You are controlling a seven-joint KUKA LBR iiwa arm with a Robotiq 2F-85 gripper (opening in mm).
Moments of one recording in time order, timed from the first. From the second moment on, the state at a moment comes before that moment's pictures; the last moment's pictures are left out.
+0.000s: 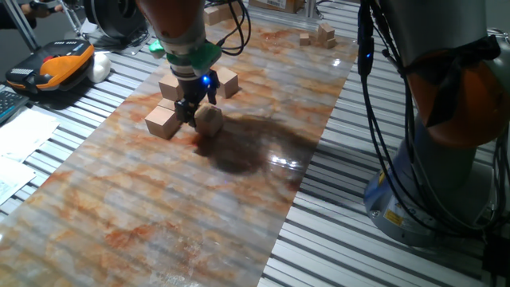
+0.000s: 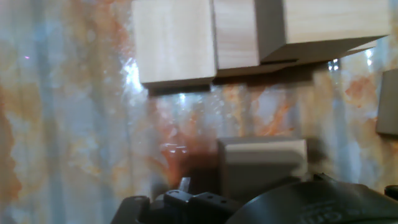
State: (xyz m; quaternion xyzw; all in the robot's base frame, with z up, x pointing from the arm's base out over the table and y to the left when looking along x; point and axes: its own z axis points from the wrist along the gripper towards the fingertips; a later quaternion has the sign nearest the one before) arm 0.555 -0.006 0.074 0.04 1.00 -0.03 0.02
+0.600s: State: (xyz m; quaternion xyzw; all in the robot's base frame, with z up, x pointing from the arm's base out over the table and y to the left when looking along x) arm 0.555 -0.014 0.057 0.04 1.00 -0.02 0.02
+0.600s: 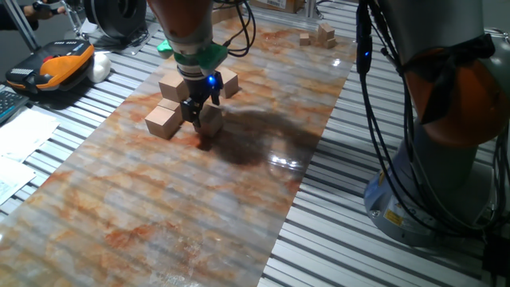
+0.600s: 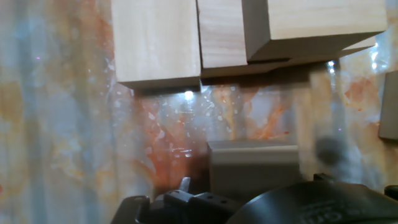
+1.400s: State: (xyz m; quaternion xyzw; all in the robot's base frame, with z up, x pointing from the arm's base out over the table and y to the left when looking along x) arm 0.556 -0.017 0.051 0.05 1.00 -0.02 0.02
